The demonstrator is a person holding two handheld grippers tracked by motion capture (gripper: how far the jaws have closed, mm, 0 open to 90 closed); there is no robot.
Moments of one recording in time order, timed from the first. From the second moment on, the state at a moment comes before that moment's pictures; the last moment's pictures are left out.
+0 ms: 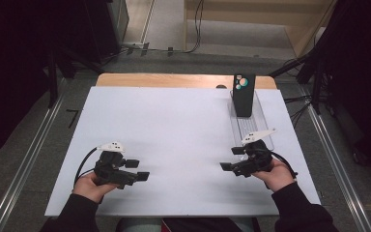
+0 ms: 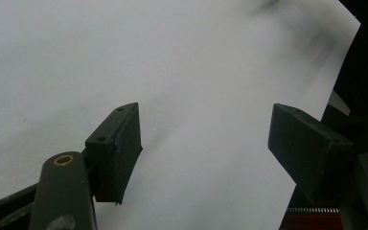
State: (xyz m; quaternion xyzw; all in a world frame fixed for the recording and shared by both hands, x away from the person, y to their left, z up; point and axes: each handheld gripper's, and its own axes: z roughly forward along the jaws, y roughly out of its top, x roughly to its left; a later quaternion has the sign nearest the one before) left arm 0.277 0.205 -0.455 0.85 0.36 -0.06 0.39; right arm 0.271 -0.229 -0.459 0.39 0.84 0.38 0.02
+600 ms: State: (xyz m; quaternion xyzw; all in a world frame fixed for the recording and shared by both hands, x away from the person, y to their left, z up) left arm 0.277 0.205 -0.456 0.84 0.36 -0.06 0.39; right arm 0.250 -0.255 -0.472 0.41 0.84 0.36 0.02
